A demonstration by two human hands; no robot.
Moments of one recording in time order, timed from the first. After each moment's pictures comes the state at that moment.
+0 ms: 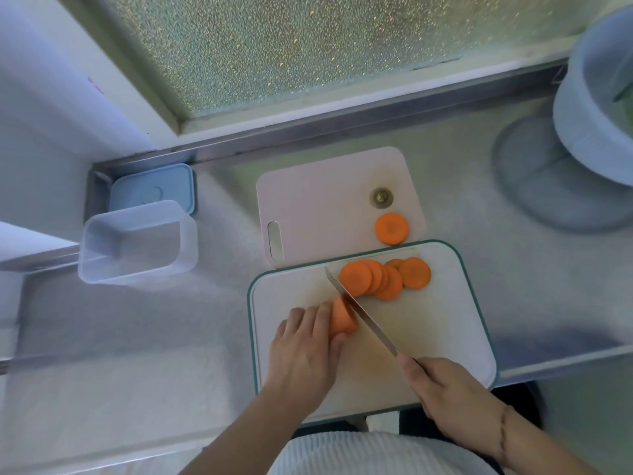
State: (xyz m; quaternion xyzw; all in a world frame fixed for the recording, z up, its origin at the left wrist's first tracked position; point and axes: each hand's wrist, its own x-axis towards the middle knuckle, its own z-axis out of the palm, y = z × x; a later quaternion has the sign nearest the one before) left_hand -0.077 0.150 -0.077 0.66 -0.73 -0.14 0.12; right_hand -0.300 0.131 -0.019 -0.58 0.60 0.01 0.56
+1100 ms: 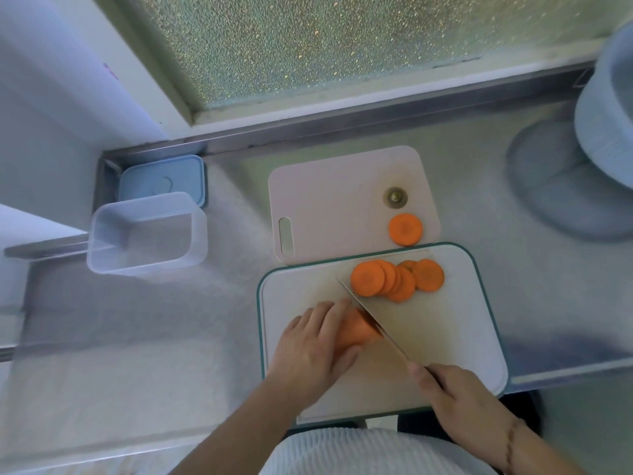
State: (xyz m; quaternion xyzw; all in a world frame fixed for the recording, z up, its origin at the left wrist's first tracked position) left_hand -0.059 0.149 -0.084 0.59 -0.77 -0.17 0.17; right_hand -0.298 0.136 -0.027 -0.61 0.61 0.01 0.51
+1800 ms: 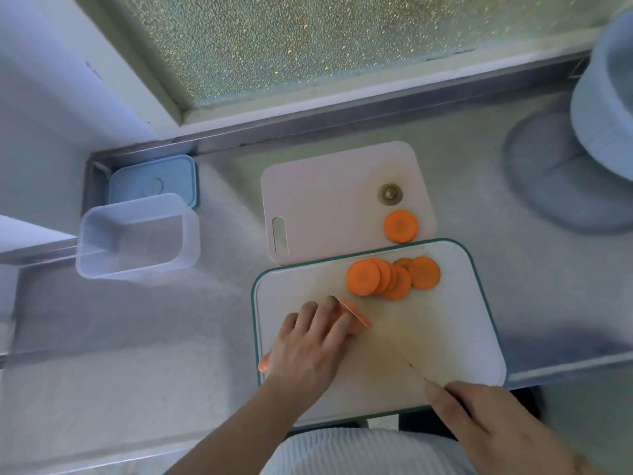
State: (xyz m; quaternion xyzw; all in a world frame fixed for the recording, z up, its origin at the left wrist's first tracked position) left_hand -0.066 0.147 -0.093 0.57 -0.81 -0.02 0.15; right_hand -0.305 0.142 0.030 -0.62 0.62 0.02 0.47
